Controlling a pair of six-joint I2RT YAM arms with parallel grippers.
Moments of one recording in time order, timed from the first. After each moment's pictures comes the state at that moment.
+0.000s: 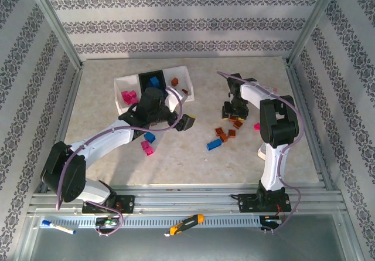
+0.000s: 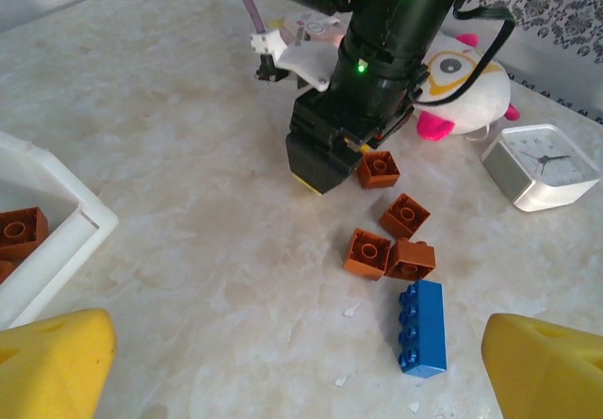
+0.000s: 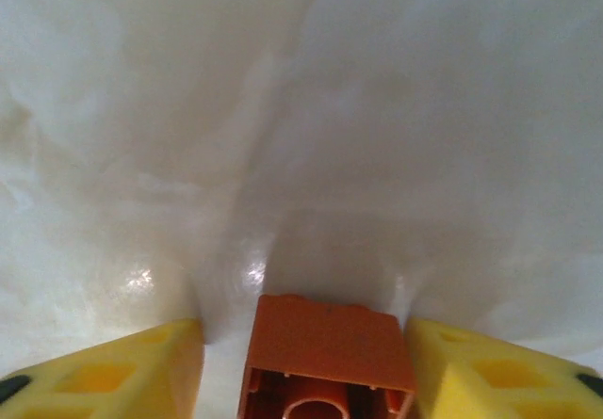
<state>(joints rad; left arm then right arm) -0.57 1.44 0.97 -0.02 0.37 0.02 0.19 2.07 1.48 -0.94 -0.04 0.29</state>
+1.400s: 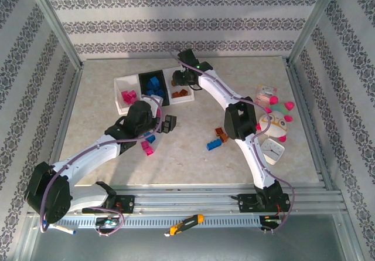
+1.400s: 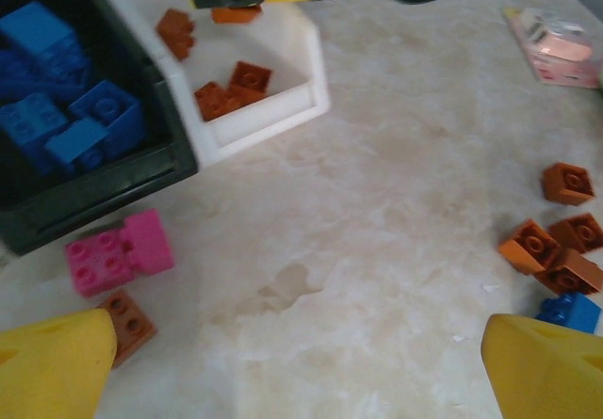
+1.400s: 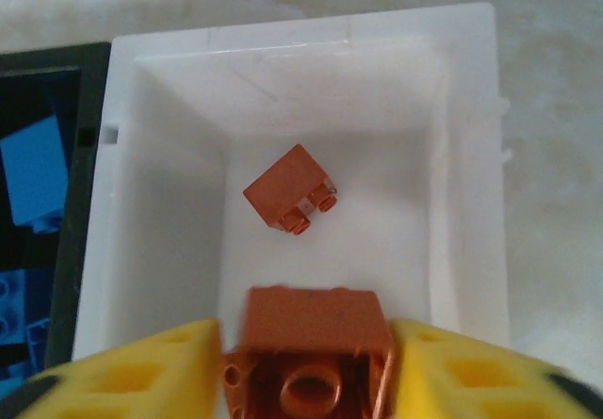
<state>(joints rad) -0.54 1.21 0.77 -0.14 -0.05 -0.29 0.51 2.53 2.42 -0.79 -0.03 0.35</state>
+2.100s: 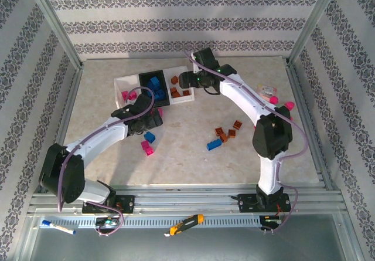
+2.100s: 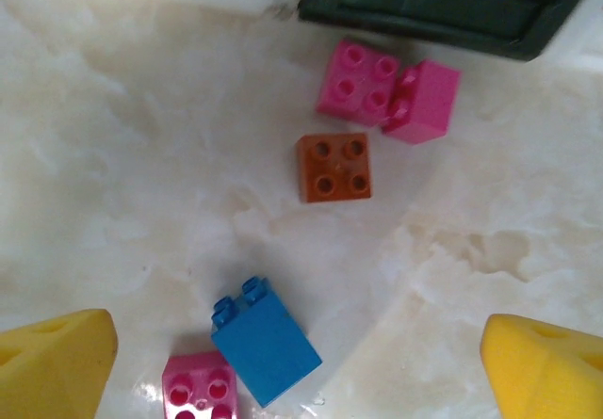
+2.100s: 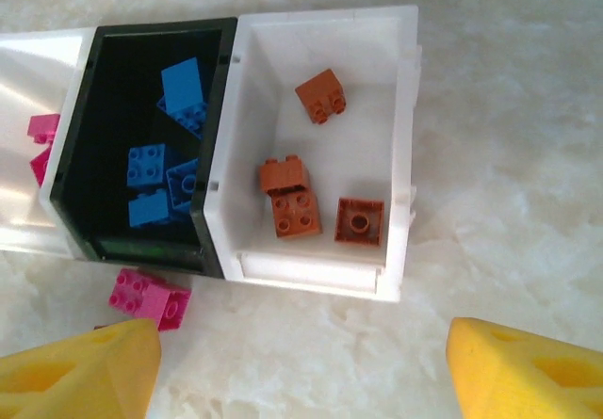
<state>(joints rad) -0.46 1.44 1.00 -0.67 -0.22 -0.84 0.51 1.93 1.77 -0.66 -0.07 0.31</state>
